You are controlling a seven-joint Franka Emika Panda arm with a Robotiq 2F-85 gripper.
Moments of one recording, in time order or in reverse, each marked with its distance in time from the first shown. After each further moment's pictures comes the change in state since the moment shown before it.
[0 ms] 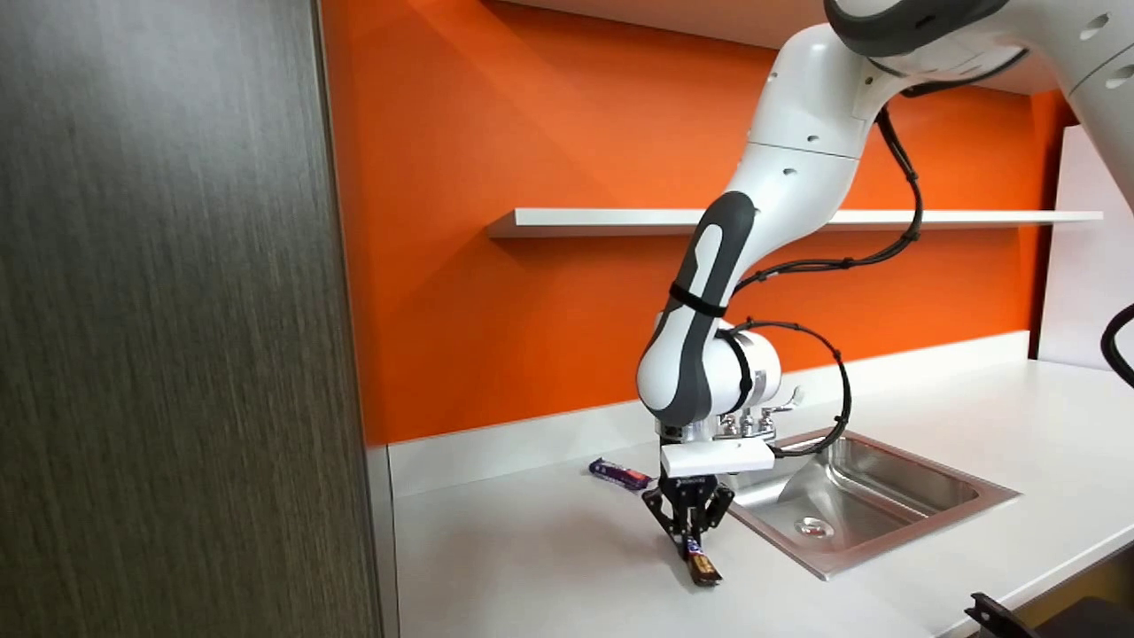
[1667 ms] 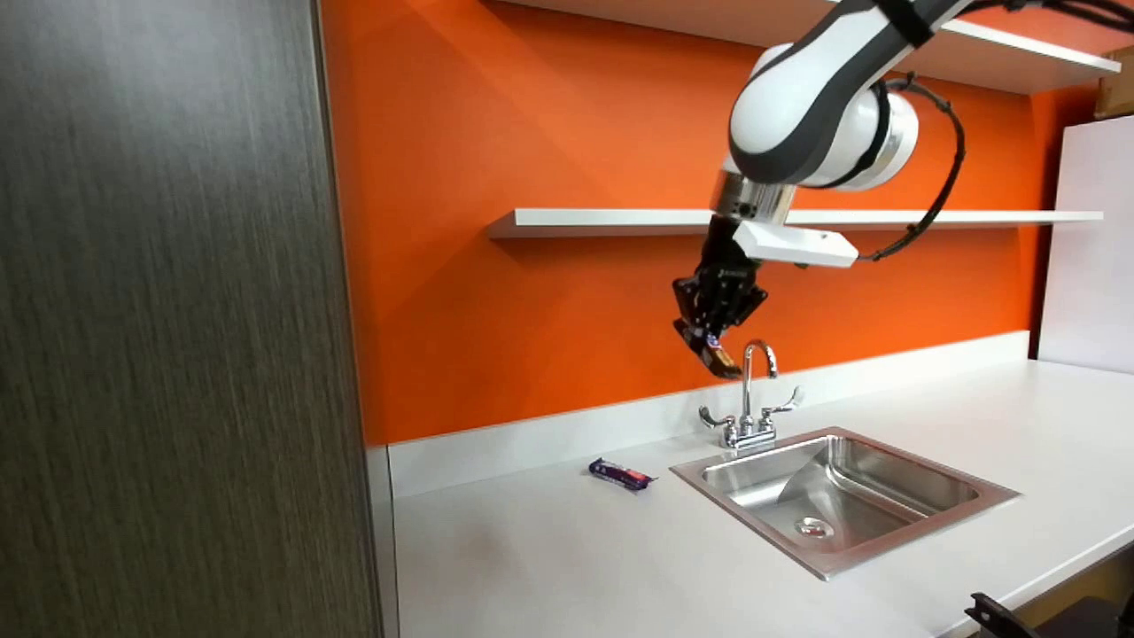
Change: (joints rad) arm -0.033 -0.941 0.013 -0.288 0.001 -0.240 -0.205
